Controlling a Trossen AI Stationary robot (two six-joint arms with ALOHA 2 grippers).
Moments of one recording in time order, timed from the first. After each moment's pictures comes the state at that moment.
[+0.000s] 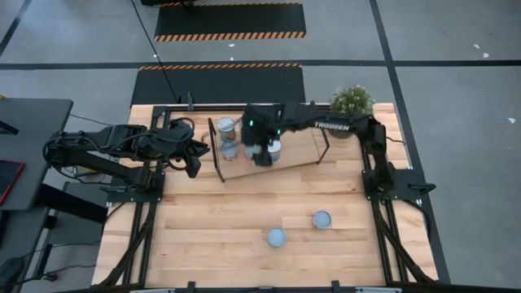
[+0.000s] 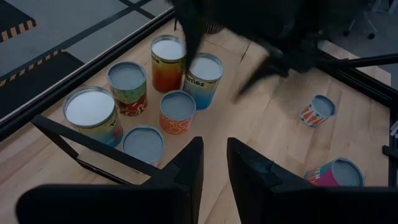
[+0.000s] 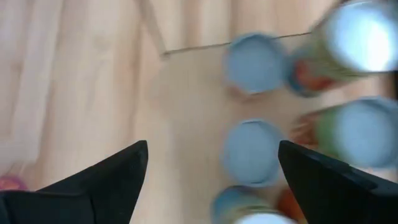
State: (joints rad) left arm -0.09 0.97 1.20 -0.88 -0.41 -0.56; right arm -0.20 2.03 2.04 -1.04 -0.13 -0.20
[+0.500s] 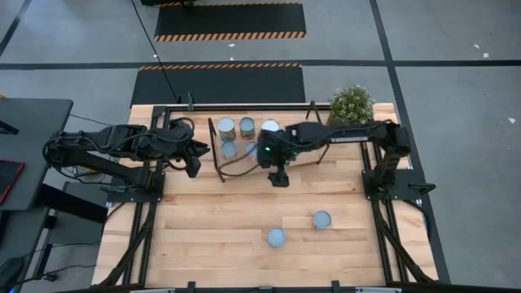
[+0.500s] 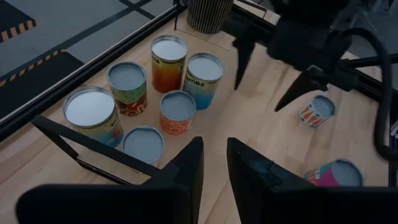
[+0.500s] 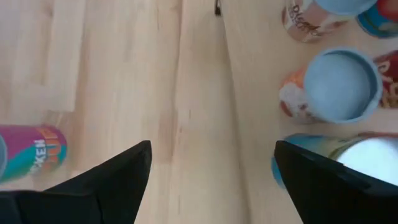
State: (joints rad) left arm -0.09 0.97 1.20 -0.88 -0.41 -0.56; right arm -0.06 1.83 1.66 -0.95 -0.08 -0.09
